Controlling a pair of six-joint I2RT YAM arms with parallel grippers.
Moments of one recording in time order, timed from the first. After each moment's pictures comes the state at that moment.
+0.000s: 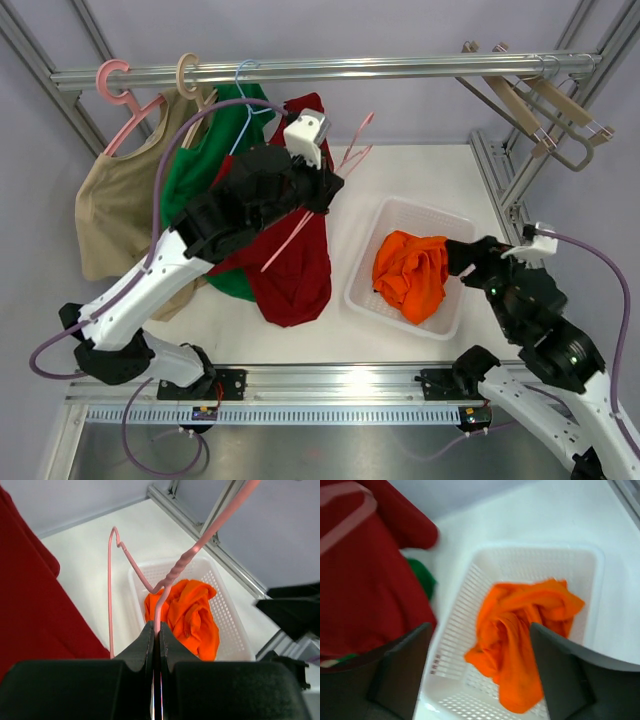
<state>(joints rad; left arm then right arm) -0.96 1.35 1.76 -0.67 -0.21 -0.29 0.63 0.50 0.89 -0.66 0.53 0.57</state>
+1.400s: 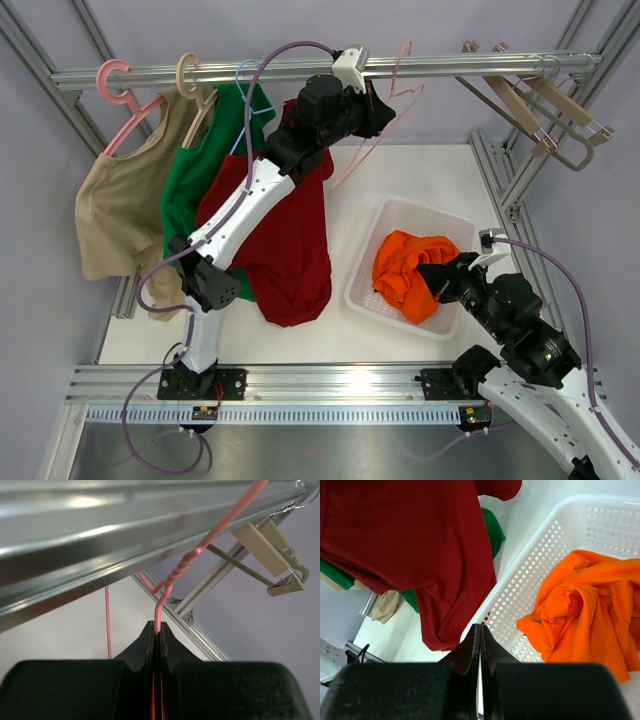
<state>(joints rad) -0.71 2.04 2.38 -0.39 0.10 -0.45 0.63 0.36 0.71 -0.54 0.13 0.58</state>
